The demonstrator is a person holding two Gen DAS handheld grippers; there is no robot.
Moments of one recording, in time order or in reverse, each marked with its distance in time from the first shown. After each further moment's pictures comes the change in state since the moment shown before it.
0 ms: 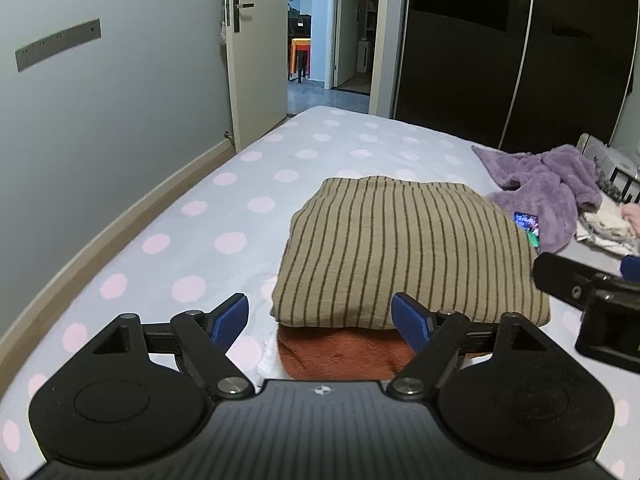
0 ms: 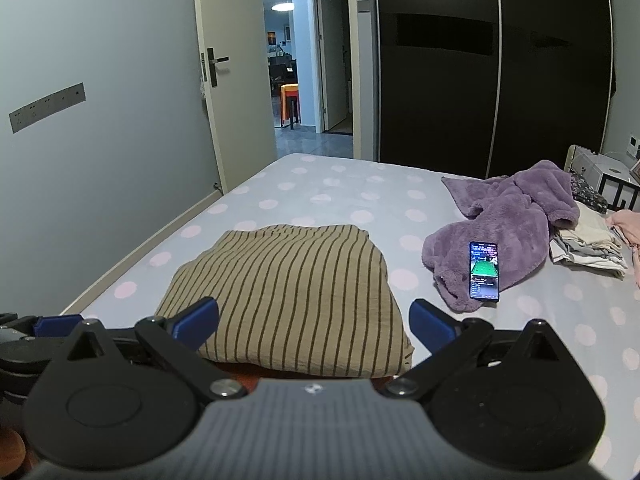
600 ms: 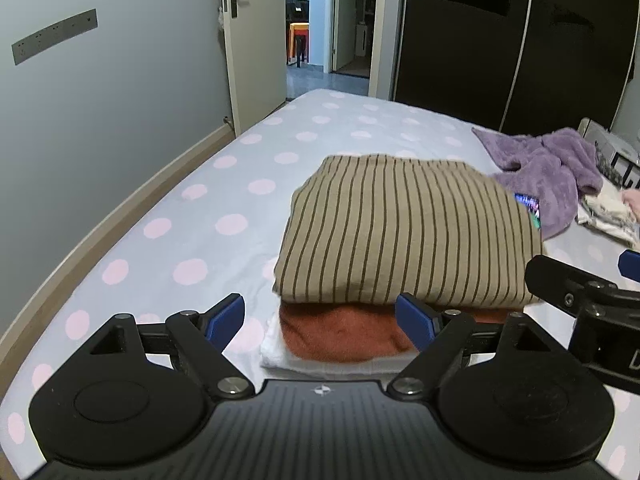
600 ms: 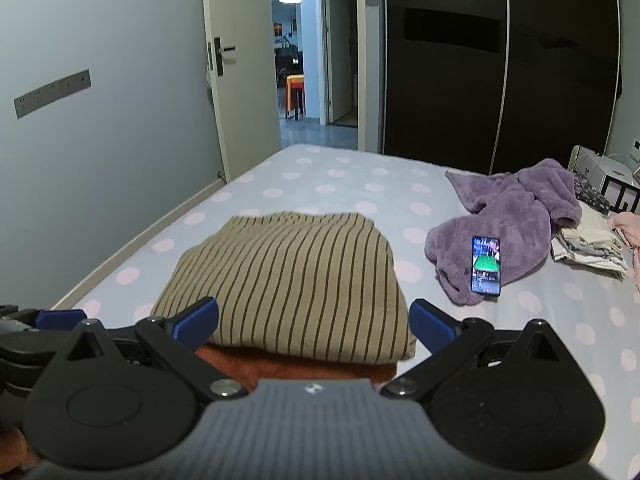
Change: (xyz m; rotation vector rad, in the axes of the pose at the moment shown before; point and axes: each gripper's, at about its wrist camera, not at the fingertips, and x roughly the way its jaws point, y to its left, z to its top) left arm -0.002 -0.001 -0.013 0.035 0.056 0.020; right arm -0.006 0.006 -0.012 -0.026 0.036 0.006
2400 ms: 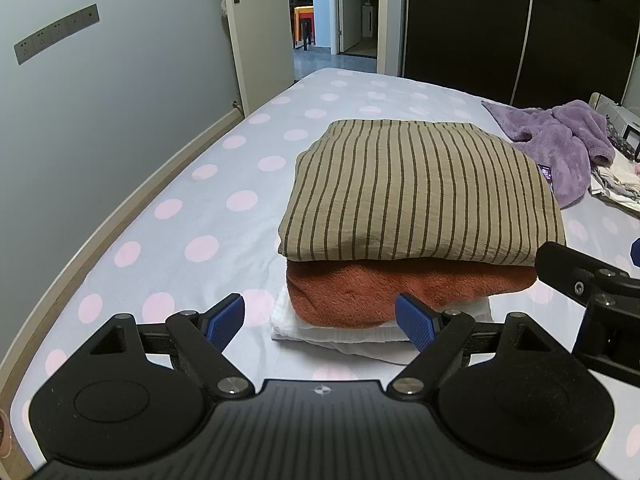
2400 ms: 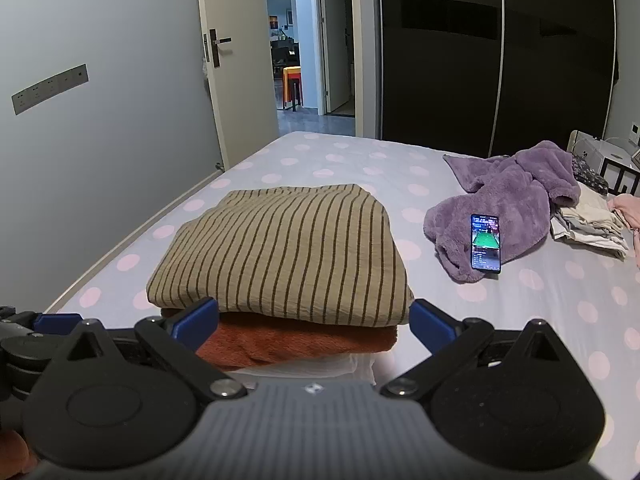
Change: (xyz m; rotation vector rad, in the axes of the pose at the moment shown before) left arm 0.004 -0.011 -0.018 0.026 0.051 0.045; right arm 0.002 -0.004 -0.025 0.026 0.016 -0.004
